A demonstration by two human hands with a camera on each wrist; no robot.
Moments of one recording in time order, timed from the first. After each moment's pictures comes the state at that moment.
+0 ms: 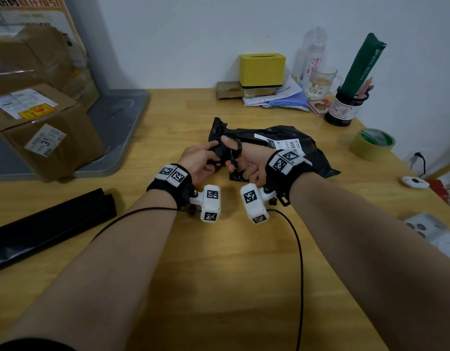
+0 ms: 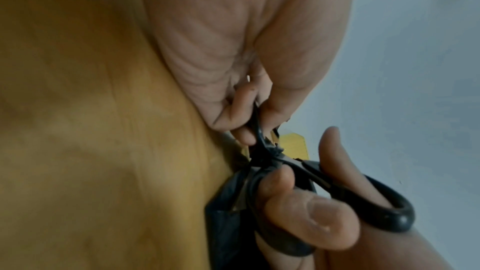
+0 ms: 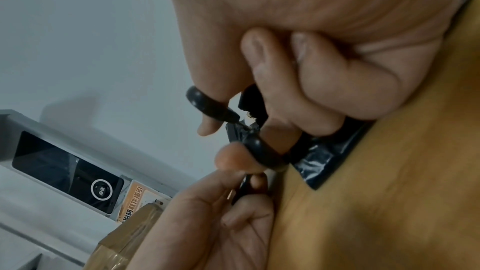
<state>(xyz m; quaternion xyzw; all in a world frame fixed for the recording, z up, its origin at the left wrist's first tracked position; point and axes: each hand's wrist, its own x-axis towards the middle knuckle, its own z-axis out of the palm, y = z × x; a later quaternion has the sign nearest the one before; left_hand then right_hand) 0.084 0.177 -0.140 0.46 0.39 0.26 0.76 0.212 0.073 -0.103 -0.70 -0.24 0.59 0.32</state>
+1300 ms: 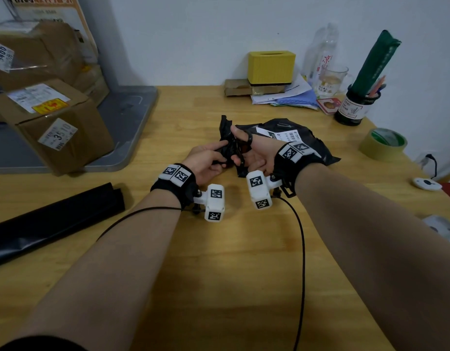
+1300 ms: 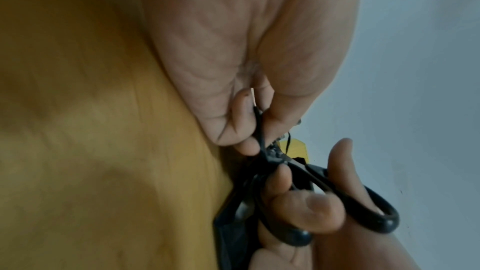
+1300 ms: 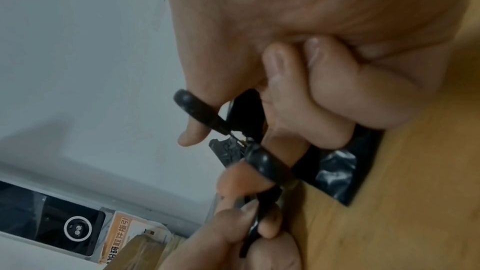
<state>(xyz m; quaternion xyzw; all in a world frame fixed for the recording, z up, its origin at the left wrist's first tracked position) 0.073 0.171 -0.138 0.46 0.38 0.23 0.77 0.222 0.082 -0.104 -0.64 -0.27 0.61 0.38</state>
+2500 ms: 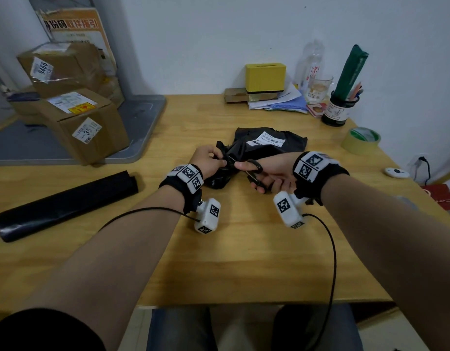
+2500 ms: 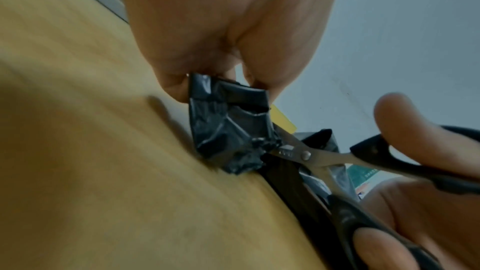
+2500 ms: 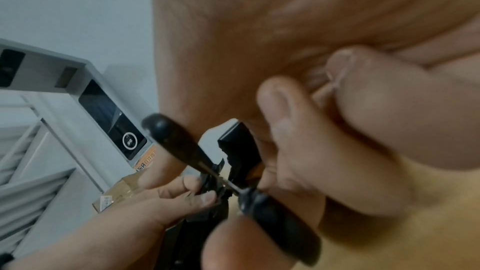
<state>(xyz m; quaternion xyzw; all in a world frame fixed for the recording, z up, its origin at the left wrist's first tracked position) 0.043 0.109 -0.119 0.74 0.45 0.22 0.44 0.179 -0.027 -0.061 -0.76 -0.30 0.56 0.11</state>
